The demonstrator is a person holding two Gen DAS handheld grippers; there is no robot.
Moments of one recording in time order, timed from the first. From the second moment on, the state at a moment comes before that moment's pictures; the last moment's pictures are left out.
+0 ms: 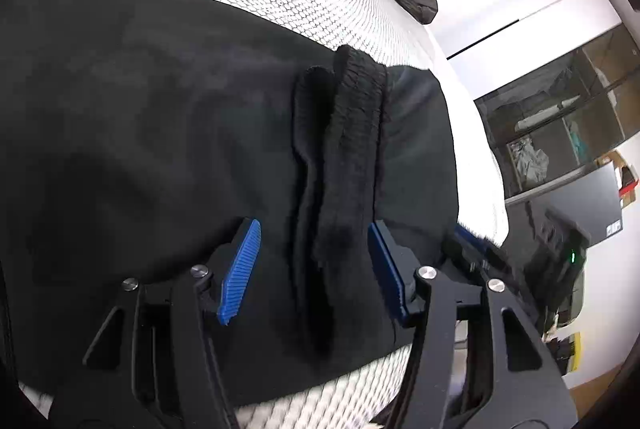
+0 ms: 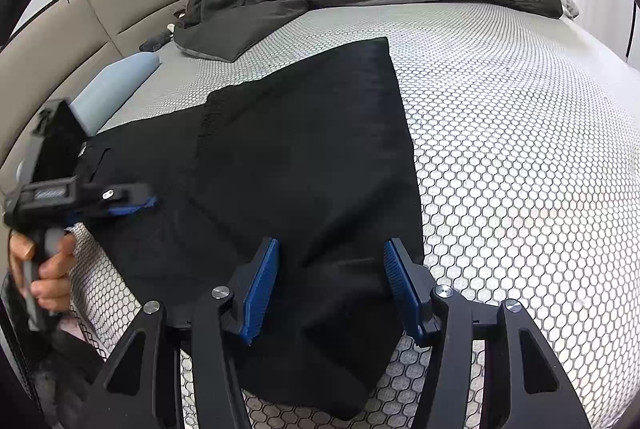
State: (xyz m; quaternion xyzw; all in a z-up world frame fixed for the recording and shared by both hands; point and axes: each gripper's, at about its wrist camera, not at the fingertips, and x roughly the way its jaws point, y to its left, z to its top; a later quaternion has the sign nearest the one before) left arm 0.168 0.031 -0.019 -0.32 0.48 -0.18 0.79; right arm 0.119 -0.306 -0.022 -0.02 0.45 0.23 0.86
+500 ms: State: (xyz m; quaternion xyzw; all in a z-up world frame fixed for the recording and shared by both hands) left arm 0.157 0.022 0.033 -0.28 0.39 -0.09 0.87; right arm 0.145 -0.297 -0.024 0.01 0.44 0.24 0.86
